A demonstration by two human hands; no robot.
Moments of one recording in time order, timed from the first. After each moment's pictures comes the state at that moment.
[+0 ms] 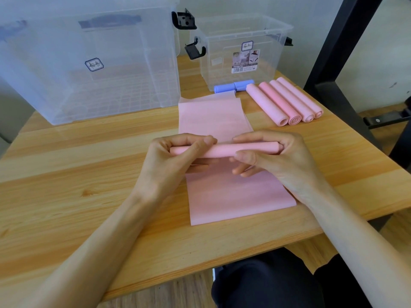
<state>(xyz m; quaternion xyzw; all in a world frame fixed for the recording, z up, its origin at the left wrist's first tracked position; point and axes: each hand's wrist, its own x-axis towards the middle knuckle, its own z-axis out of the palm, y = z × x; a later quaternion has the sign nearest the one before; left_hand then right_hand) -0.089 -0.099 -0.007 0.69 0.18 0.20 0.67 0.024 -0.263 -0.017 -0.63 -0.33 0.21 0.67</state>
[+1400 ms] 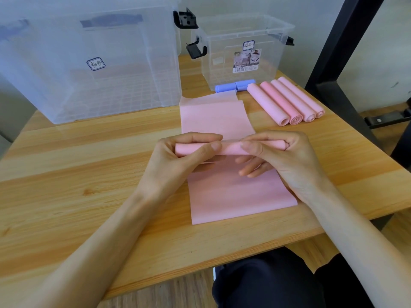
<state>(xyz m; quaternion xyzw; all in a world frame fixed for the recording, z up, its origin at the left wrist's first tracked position) -0.089 -0.100 -0.008 0.69 0.15 0.17 0.69 0.023 -0.263 -0.015 -0.64 -0.30 0.20 0.68</state>
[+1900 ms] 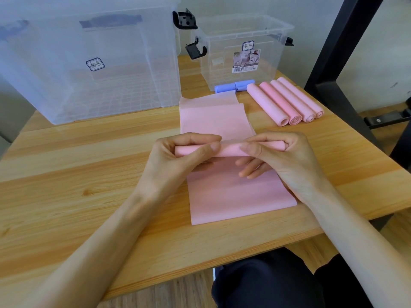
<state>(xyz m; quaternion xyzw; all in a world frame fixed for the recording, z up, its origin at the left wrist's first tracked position) -0.089 -0.099 -0.009 0.69 0.16 0.18 0.69 0.023 -0.262 -0.015 -0.64 -0.30 0.19 0.68</state>
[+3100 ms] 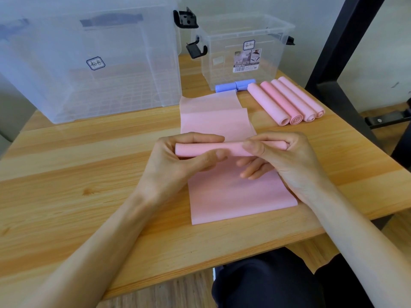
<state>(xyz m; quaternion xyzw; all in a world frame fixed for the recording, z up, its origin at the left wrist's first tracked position) -0.092 -0.098 -0.010 0.71 0.13 0.18 0.67 0.023 -0.263 -0.015 -0.64 -0.30 0.21 0.68</state>
